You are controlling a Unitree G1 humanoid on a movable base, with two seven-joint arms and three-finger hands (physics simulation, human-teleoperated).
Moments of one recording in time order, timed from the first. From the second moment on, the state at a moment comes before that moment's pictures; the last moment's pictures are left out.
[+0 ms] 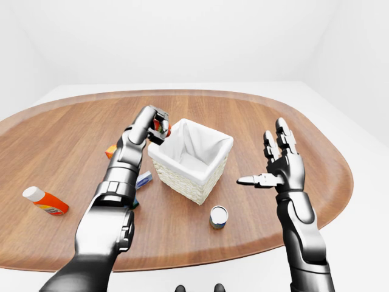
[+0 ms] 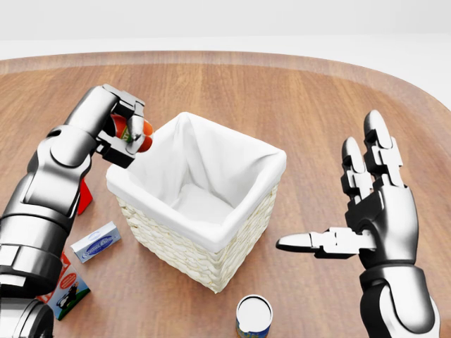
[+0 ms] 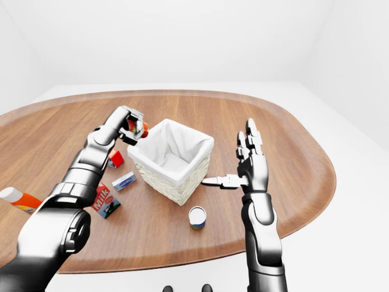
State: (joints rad) left arm -0.98 0.26 0.05 0.88 0.48 0.09 -0.17; right arm -0.07 -0.05 -0.12 -0.29 0.21 0.09 0.05
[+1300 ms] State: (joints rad) left arm -1.21 0.17 0.01 1.28 0.55 0.03 -0.14; right arm -0.01 -0.04 -0.11 -0.35 0.20 0.09 0.07
